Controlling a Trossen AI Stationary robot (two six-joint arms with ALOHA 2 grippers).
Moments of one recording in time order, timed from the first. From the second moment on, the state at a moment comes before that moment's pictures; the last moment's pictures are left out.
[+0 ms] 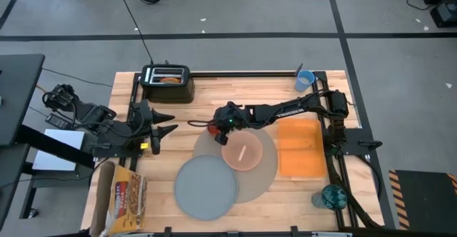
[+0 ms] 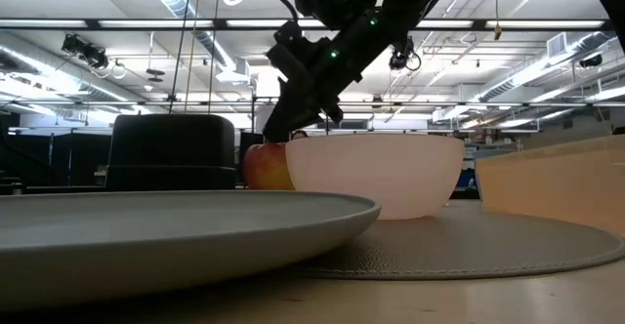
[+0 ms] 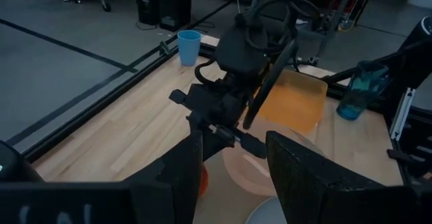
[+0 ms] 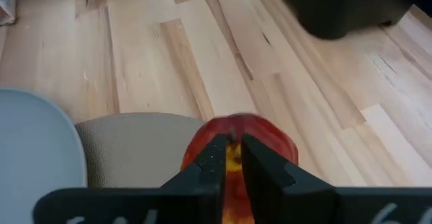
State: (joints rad) left arm -0.55 0.80 0.97 -0.63 -0.86 -0.54; right arm -0.05 1.94 1.32 -0.07 0.16 0.22
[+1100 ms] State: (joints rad) left arm 0.34 0.88 1.09 -0.81 -0.19 -0.30; right arm 0.12 1.43 1.32 -0.21 0.30 0.16
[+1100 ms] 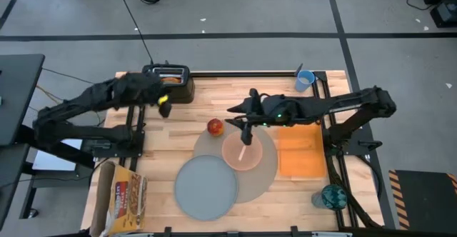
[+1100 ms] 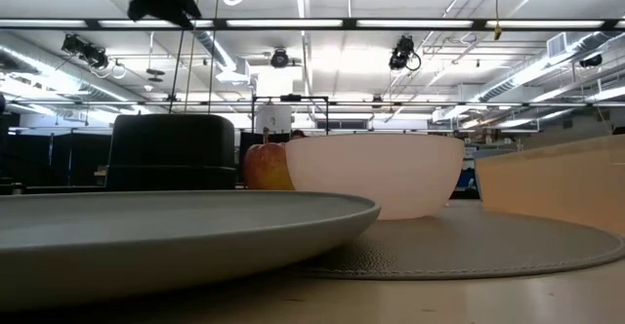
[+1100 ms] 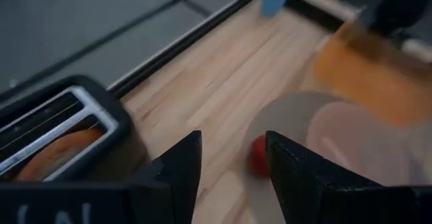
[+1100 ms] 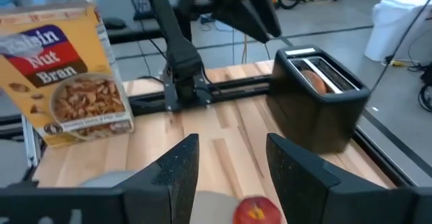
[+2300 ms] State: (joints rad) left arm 0.83 1.54 1.38 -1.21 -0.20 0.67; right arm -0.16 1.12 1.32 -0.65 0.15 -0.27
